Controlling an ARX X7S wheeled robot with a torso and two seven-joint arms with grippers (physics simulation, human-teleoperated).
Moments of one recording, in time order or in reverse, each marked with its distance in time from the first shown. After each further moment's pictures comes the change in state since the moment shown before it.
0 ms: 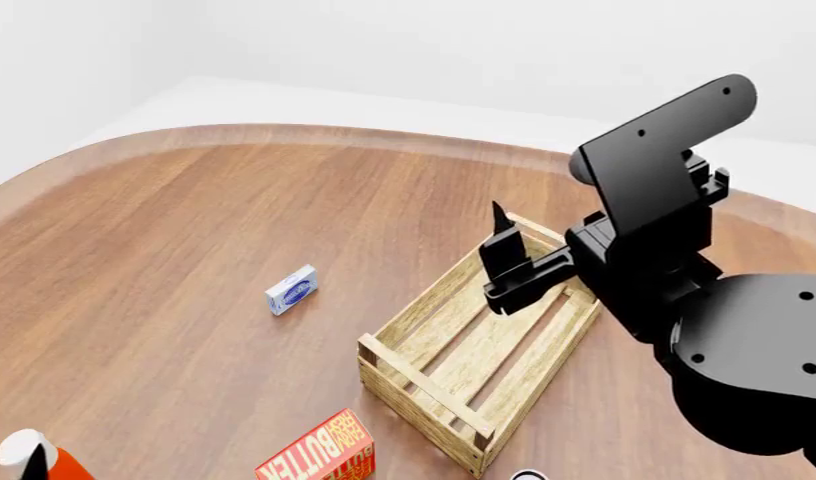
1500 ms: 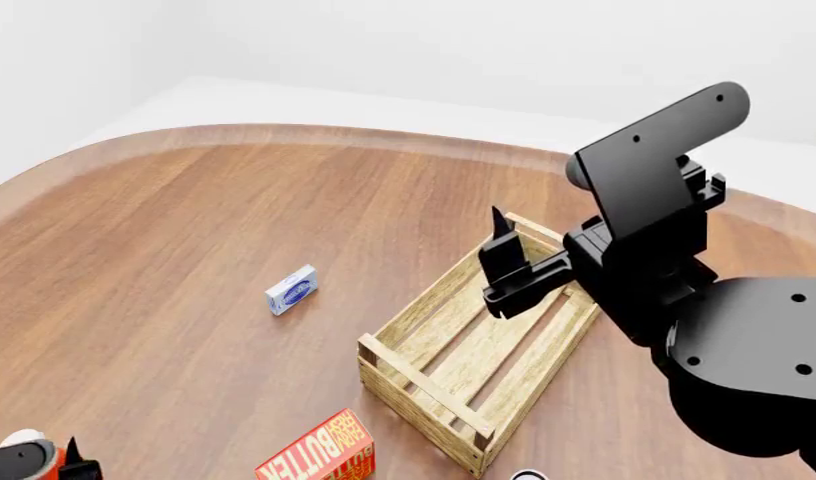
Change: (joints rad) left arm -0.145 -0.033 0.212 -0.206 0.181 0.000 -0.160; right arm 0.003 0.022 -0.044 0.008 0.013 -0.038 0.017
